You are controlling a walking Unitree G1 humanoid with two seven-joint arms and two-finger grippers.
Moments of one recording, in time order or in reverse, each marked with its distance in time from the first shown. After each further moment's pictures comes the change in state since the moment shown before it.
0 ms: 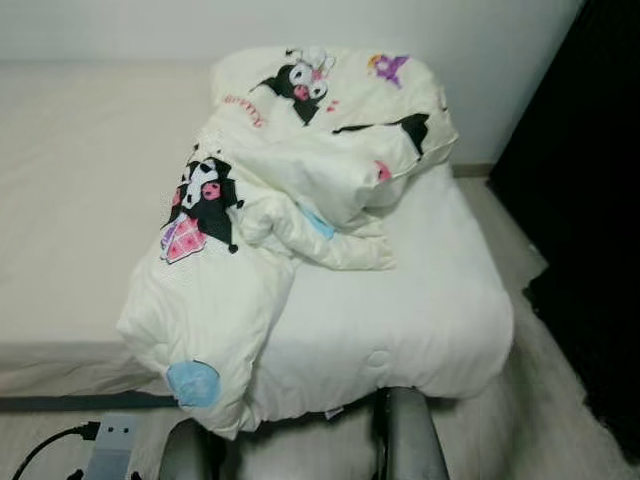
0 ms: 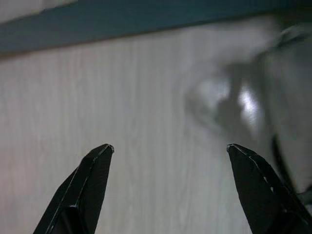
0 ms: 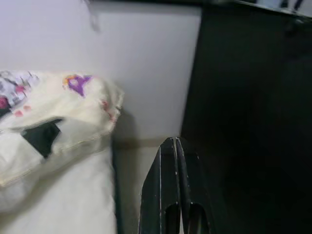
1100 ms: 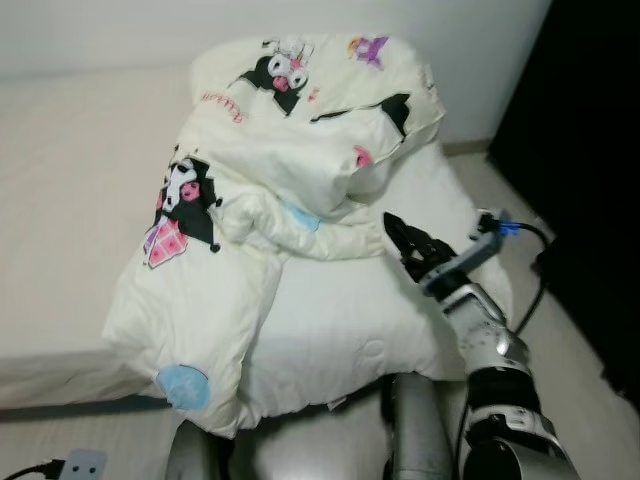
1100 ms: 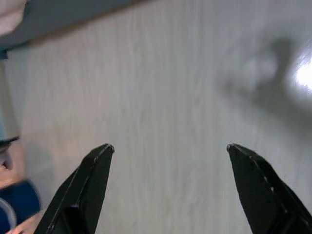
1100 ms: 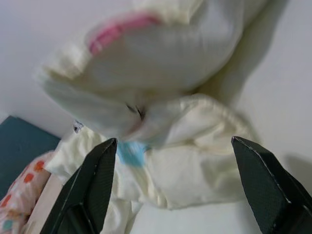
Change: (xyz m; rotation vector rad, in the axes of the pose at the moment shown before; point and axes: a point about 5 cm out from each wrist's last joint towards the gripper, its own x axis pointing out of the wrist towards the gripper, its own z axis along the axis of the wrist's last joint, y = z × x) left arm -0.015 0.052 -0.047 0.091 0.014 0.071; right arm 0.021 0.221 -0.167 0.807 0.158 0.538
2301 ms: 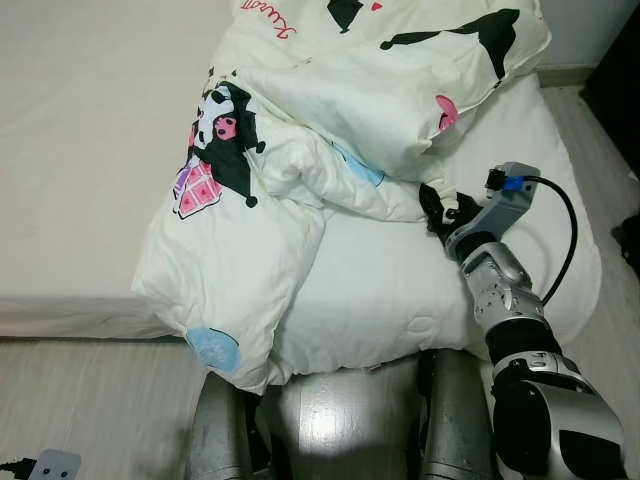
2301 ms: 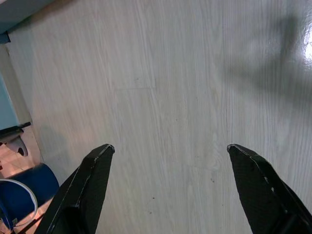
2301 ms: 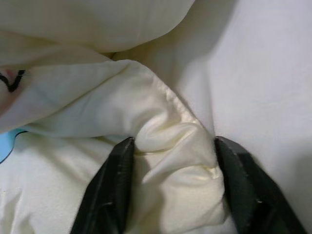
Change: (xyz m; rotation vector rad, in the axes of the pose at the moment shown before) left arm -0.006 0.024 -0.003 0.055 -0.095 -0.016; right arm 0.017 -0.014 0.051 -0.409 -0.040 -0.221
